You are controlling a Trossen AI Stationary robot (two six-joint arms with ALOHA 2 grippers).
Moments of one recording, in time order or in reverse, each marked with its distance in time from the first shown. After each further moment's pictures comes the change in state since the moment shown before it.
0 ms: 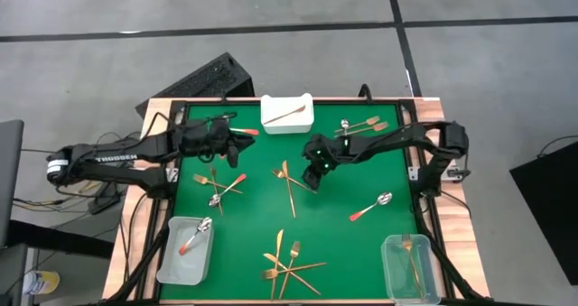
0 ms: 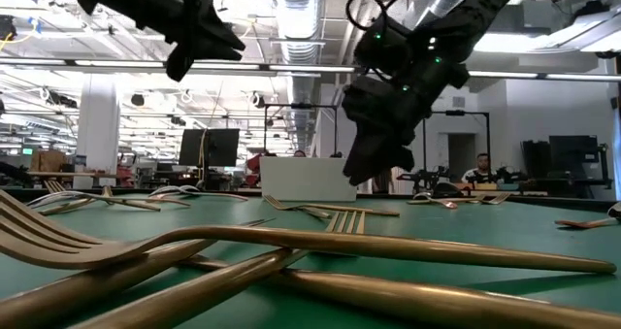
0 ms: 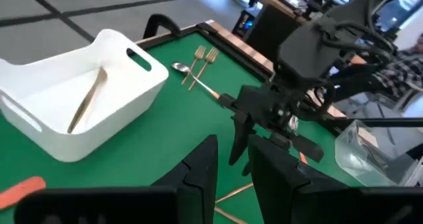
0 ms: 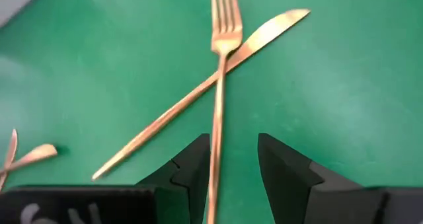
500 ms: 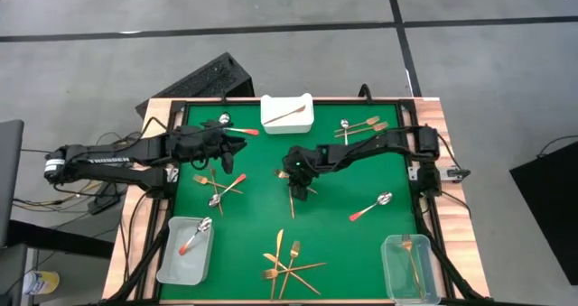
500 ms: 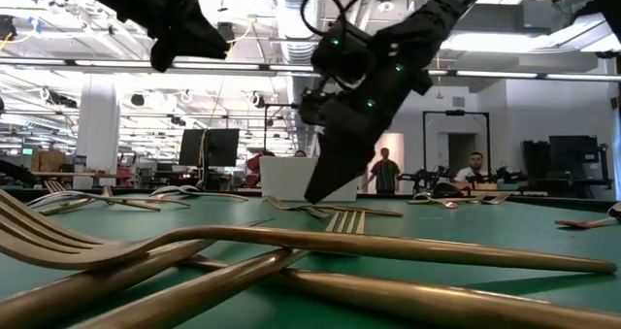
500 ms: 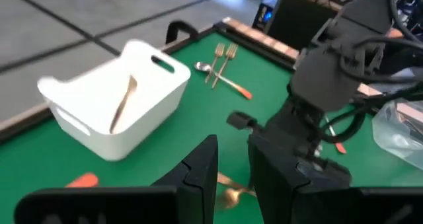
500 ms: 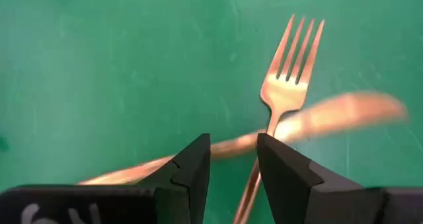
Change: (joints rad) left arm -0.079 -0.086 0.000 -0.133 -0.158 0.130; right arm 0.084 0.233 0.233 -0.053 0.094 -0.280
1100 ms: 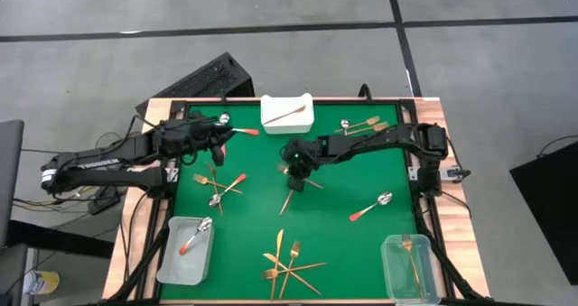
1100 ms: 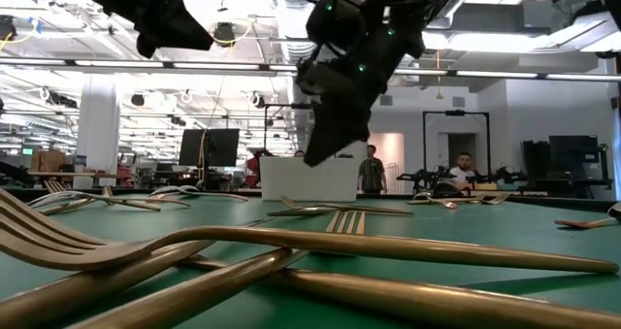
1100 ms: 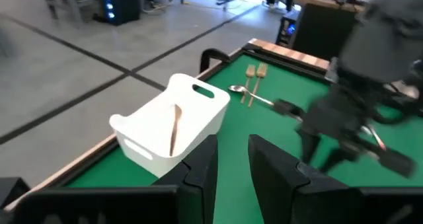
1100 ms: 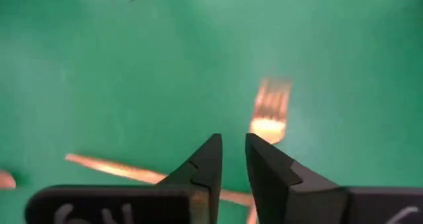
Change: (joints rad) left arm 0.089 -0.123 0.000 -0.063 -0.024 0.189; right arm -0.018 -0.083 0.112 -0.226 0.107 0.078
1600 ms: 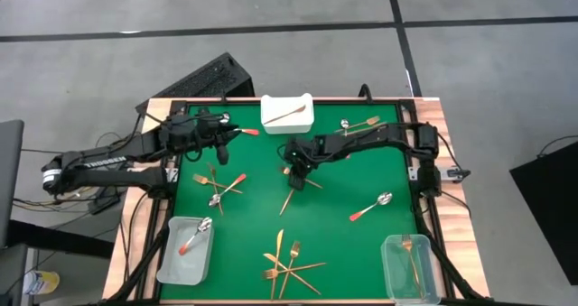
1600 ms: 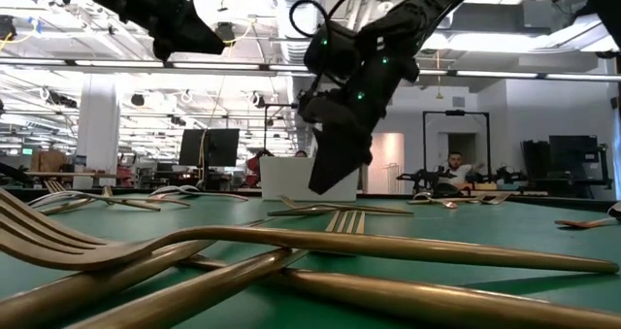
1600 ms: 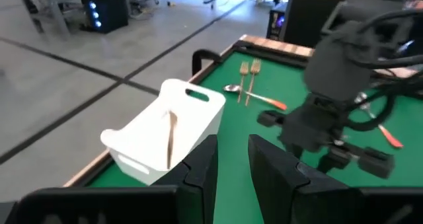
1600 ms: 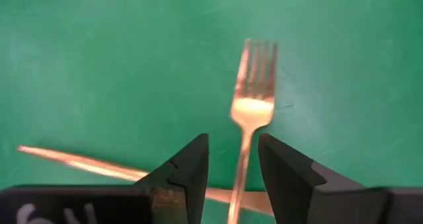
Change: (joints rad) left arm 0.065 0.073 0.000 0.076 0.099 0.103; right arm -0.034 0.074 -0.011 0.037 -0.076 -0.007
